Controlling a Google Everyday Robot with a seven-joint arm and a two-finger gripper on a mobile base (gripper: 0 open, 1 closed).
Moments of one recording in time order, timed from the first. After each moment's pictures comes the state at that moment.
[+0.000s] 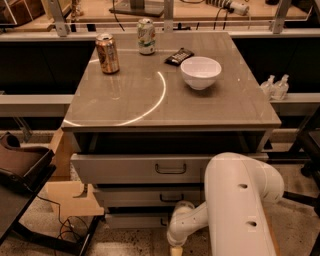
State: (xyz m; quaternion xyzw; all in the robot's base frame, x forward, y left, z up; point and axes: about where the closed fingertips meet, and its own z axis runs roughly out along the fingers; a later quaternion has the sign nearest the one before) arm 0.451 -0.058 0.167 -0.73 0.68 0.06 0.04
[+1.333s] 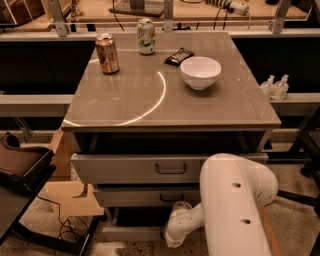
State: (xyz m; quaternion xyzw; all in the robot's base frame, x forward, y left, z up) arm 0.455 -0.052 0.157 -0.74 0.67 0.05 0.03
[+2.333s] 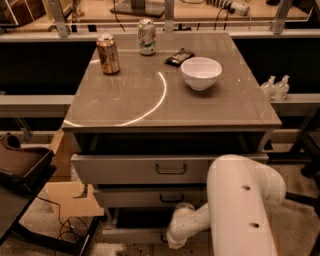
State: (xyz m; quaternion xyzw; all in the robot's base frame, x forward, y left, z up) arm 0.446 -0.057 0.164 -0.73 0.68 0.05 0.04
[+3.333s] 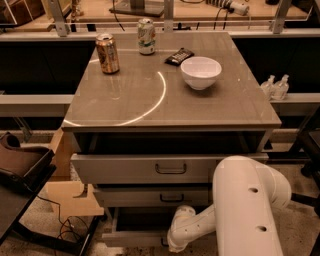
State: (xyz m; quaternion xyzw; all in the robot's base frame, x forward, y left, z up) arm 0.440 -0.059 0.166 -0.73 0.68 0.05 0.05
